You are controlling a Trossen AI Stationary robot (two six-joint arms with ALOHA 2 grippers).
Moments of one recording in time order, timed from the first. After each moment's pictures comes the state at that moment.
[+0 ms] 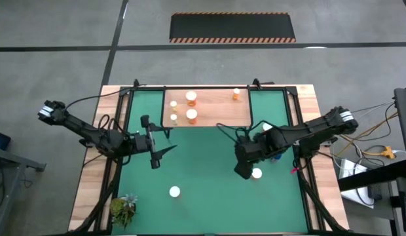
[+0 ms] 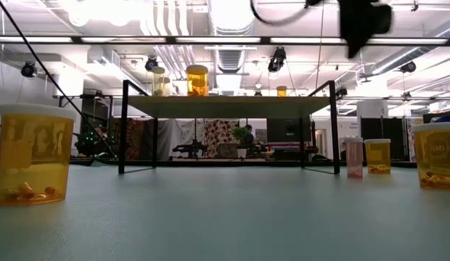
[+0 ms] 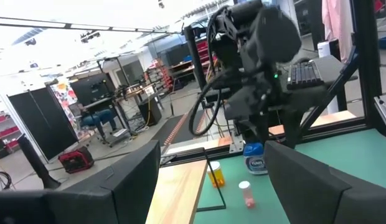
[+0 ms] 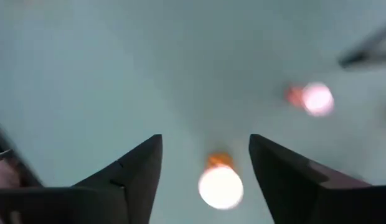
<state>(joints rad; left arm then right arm) -0.43 0.88 0.63 0.40 -0.65 0.38 0.29 1.53 1.39 -1.15 0.06 0.91</state>
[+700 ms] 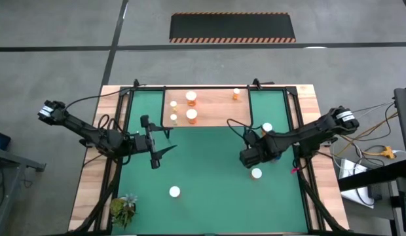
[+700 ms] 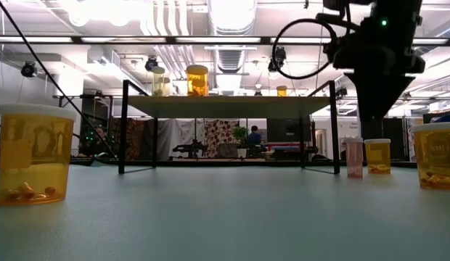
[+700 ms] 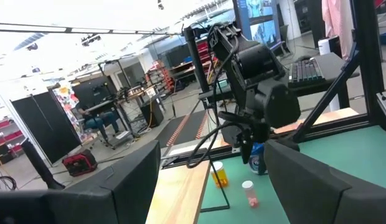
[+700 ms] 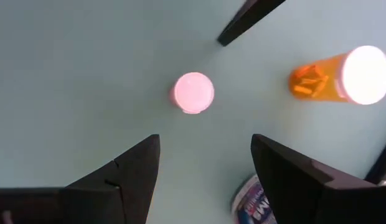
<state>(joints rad) -0.43 0.87 0.63 0.39 -0.65 0.41 0.27 1.52 1.06 -1.13 0.32 1.14</state>
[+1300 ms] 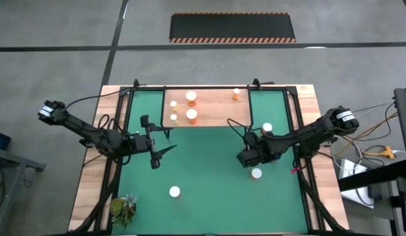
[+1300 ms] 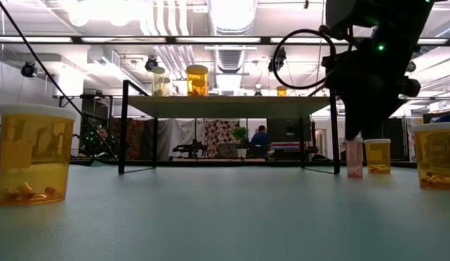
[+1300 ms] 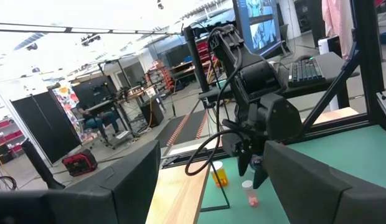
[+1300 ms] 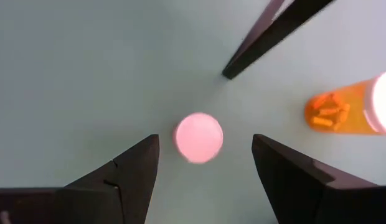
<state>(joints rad) -0.43 0.87 0.63 0.39 -0.65 0.41 0.27 1.52 0.92 -0.91 0.45 1.17</state>
